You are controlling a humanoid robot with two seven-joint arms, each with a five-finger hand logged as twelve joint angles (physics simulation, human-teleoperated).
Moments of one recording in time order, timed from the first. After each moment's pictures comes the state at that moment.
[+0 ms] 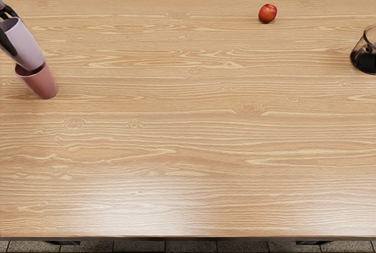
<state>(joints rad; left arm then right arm) -1.43 0.69 -0.20 -0.75 0.81 -0.51 0.61 0.04 0.00 -0.02 0.00 0.07 0.41 -0.61</state>
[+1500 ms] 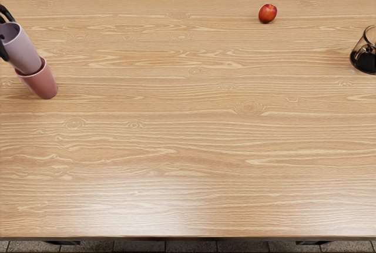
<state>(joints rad) -1.46 0.71 -0.15 -0.76 0.80 -0.51 0.61 0.04 0.00 -0.02 0.00 0.08 0.41 -0.61</state>
